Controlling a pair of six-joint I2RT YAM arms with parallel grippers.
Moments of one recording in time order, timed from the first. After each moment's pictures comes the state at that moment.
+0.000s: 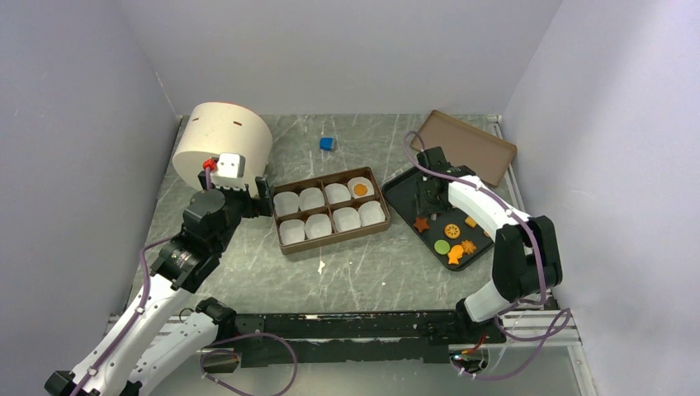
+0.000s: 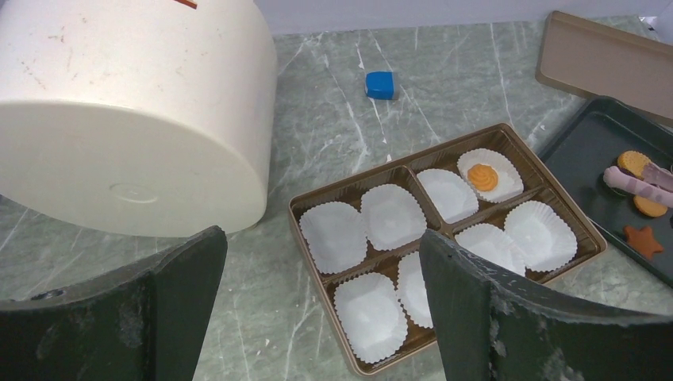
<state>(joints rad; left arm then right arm) -0.51 0.68 0.79 -0.29 -0.32 -0.15 0.29 1.53 1.07 -0.69 0.22 0.24</state>
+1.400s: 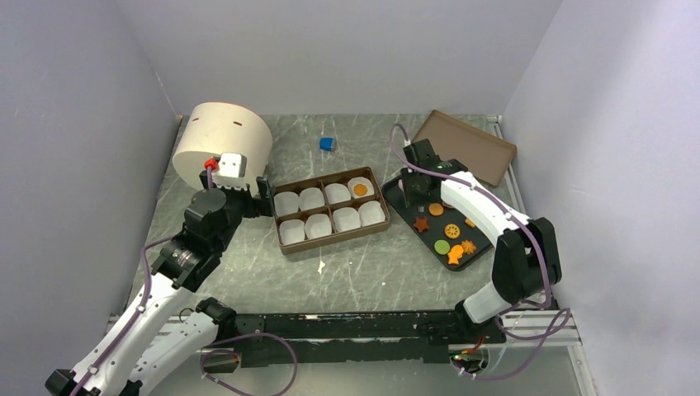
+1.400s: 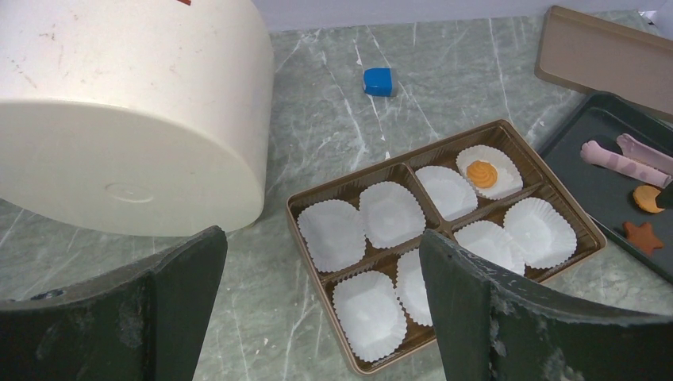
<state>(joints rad) -0.51 0.69 0.79 -0.29 -0.31 -0.15 0.39 1.54 1.16 -0.70 0.18 0.21</state>
